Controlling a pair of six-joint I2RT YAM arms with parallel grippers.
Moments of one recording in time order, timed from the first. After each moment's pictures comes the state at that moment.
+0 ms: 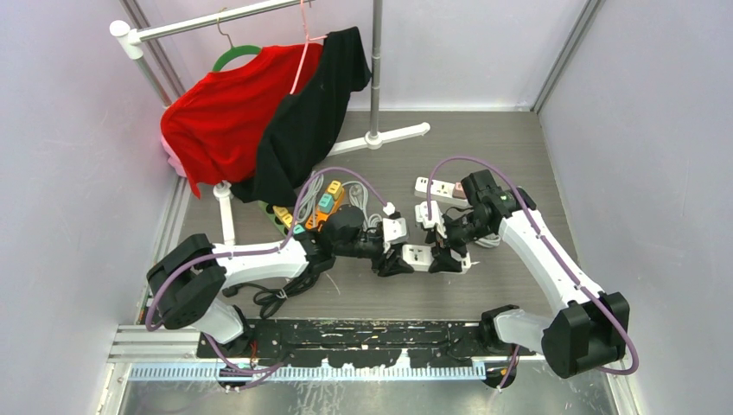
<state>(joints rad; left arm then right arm) -1.01 1.52 0.81 0.41 0.52 0.10 0.27 1.18 0.98 -1.13 -0.82 -1.19</state>
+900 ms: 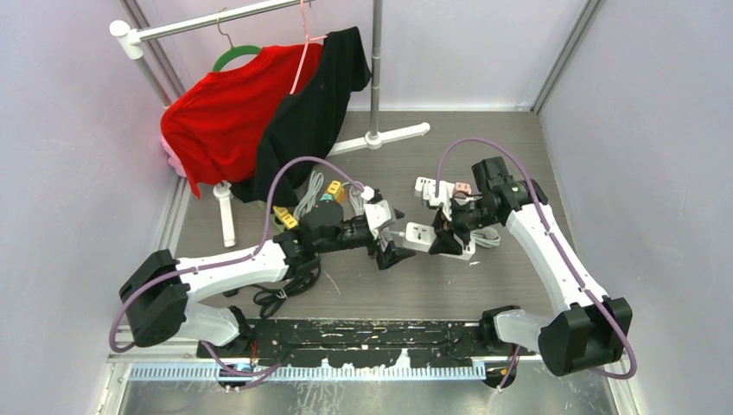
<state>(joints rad) -1.01 1.37 0.81 0.45 0.37 0.07 0.22 1.18 1.07 -1.13 -0.84 -1.06</state>
